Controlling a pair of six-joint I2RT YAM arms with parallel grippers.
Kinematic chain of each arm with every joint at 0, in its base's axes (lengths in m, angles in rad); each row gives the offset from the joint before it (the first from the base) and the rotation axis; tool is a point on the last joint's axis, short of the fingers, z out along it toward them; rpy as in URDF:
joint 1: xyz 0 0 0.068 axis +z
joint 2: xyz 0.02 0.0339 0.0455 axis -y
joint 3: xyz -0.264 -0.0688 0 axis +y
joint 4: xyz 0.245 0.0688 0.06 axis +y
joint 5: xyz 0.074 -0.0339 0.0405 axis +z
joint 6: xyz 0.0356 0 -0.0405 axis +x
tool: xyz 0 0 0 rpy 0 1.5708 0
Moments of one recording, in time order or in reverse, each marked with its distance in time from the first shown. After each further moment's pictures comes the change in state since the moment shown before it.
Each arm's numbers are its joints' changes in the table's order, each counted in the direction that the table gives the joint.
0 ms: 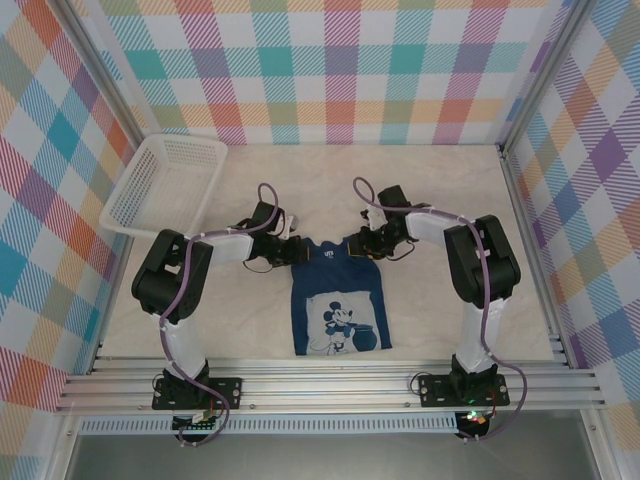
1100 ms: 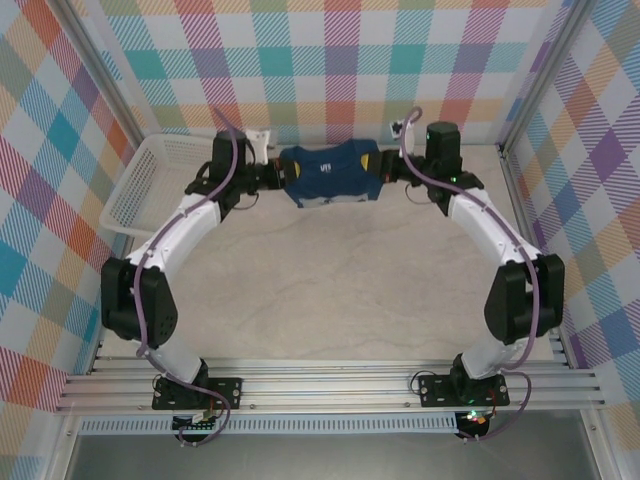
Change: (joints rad) left arm 0.094 0.249 -0.332 0.065 -0.033 0.083; right arm -0.126 0.355 -0.110 -0.343 0.112 -0.030
